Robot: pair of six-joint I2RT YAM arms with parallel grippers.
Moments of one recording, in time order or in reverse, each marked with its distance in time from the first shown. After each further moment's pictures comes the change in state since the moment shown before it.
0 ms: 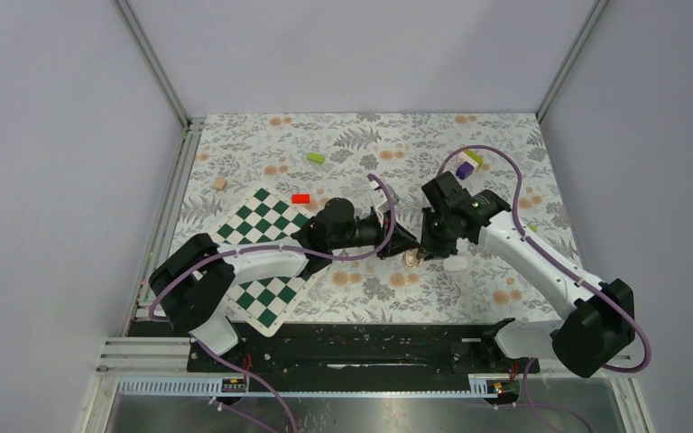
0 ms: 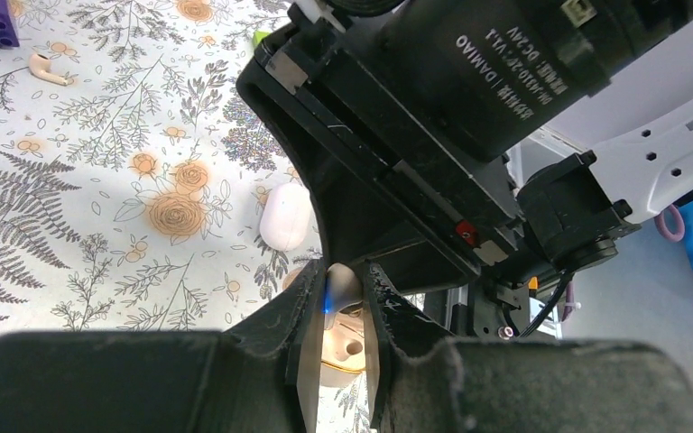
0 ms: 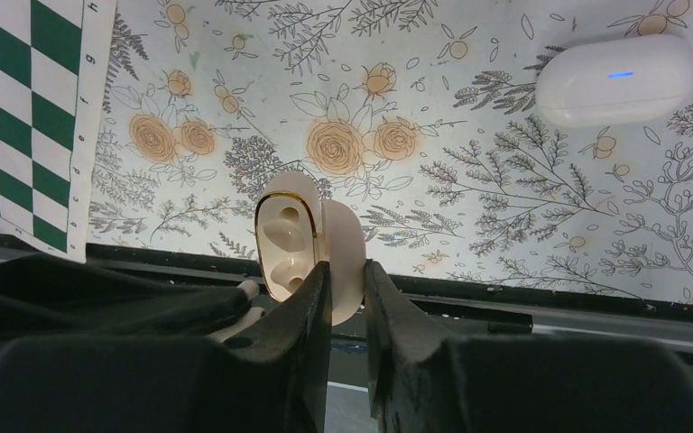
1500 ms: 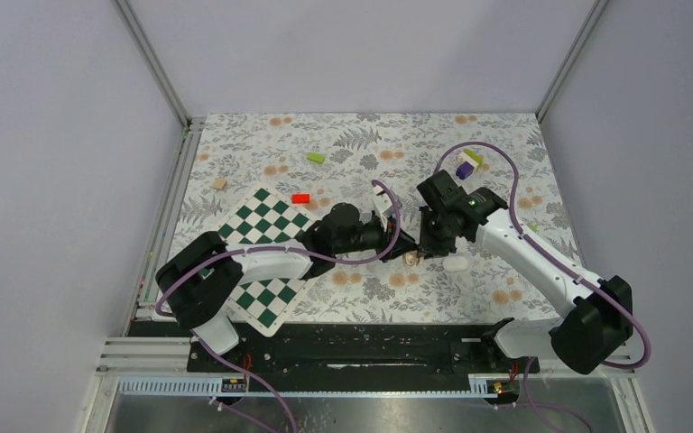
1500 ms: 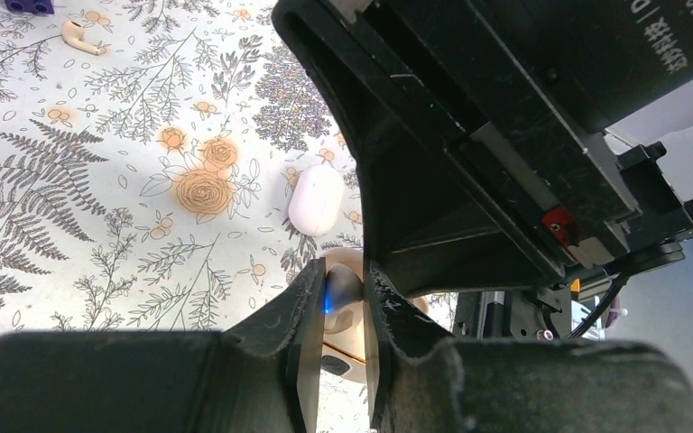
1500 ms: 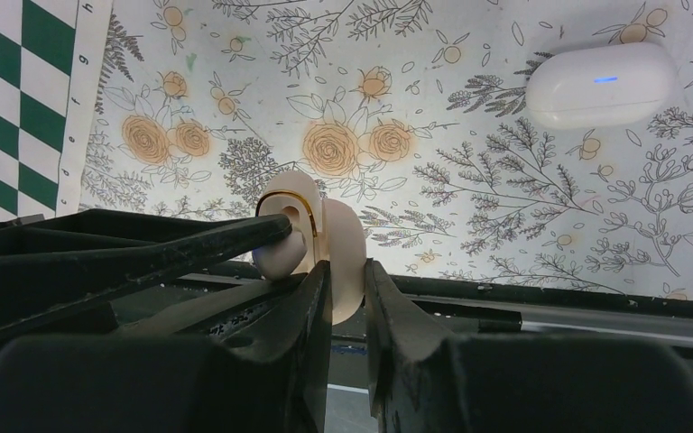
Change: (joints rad) left arm -0.027 0.048 -0.006 -0.004 -0.085 0.034; right arm 0.034 0.020 0.045 -0.034 0.039 0.002
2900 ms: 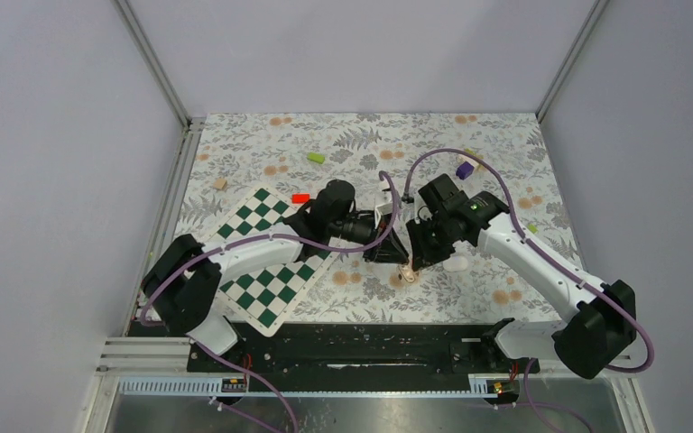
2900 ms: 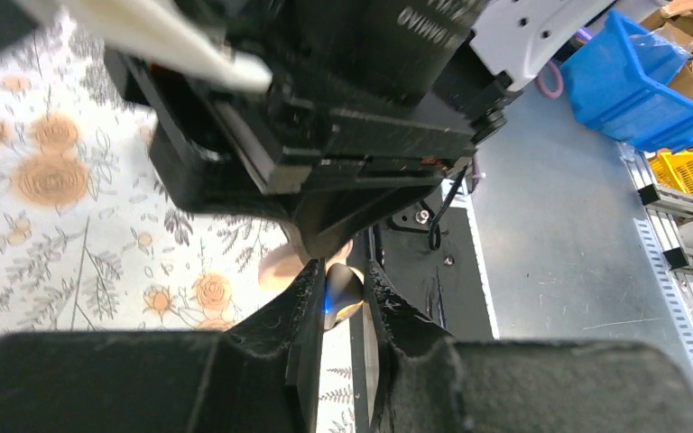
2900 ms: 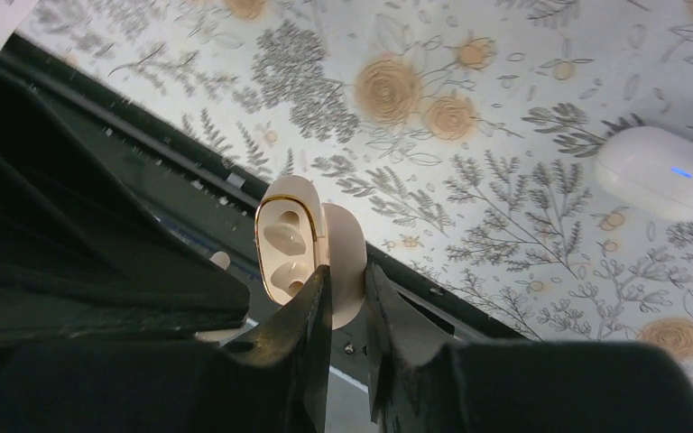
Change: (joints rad) left arm 0.083 -0.067 0.131 -0.369 0.481 0.126; right arm 0.005 -0.020 -0.032 0.007 -0.219 -0.444
